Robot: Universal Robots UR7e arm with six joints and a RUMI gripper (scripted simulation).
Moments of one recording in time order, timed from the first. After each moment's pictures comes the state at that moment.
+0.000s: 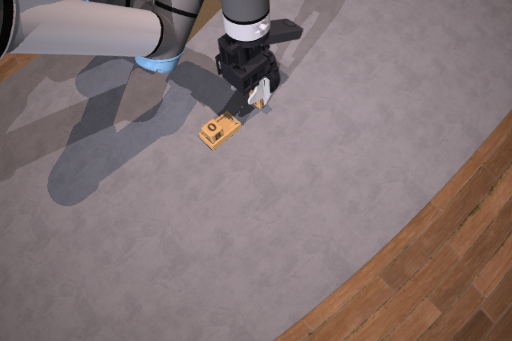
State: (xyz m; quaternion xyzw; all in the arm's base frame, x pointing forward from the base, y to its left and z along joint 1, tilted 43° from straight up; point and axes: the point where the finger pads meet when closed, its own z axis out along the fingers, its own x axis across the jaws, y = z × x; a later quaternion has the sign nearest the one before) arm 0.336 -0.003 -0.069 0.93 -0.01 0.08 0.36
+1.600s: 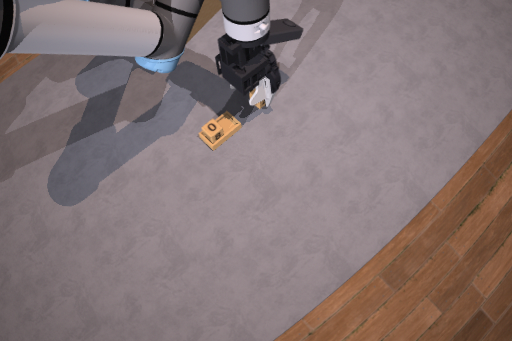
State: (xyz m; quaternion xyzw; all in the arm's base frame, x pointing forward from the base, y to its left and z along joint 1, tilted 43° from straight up) arm 0.336 -0.003 -0.069 0.93 -0.01 0.08 0.36
